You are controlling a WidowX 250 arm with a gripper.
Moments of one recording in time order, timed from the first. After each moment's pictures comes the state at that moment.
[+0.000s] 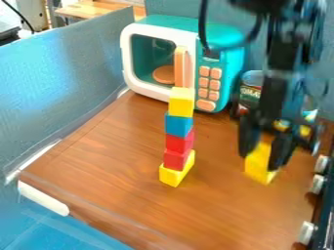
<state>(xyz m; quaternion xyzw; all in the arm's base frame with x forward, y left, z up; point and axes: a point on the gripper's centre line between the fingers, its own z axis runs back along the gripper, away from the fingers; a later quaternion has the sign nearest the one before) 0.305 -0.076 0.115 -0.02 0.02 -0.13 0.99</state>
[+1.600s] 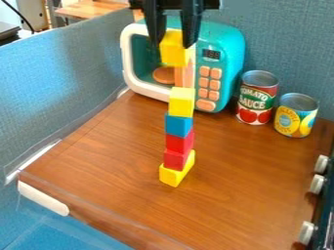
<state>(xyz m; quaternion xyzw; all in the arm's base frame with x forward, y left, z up) 0.311 0.055 0.220 -0.05 0.00 0.10 0.99</state>
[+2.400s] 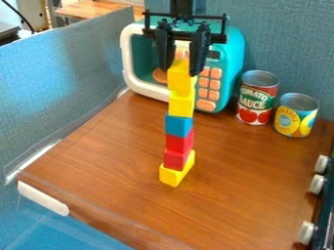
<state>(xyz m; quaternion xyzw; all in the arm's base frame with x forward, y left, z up) 0.320 0.045 0.184 -0.04 0.07 0.09 0.99</state>
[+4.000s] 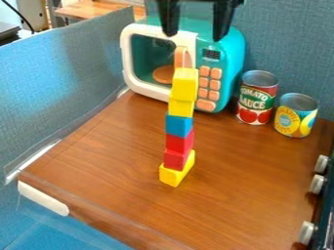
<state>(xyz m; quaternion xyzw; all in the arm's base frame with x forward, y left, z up) 0.323 0.030 0.234 -0.02 -0.02 0.06 1.00</state>
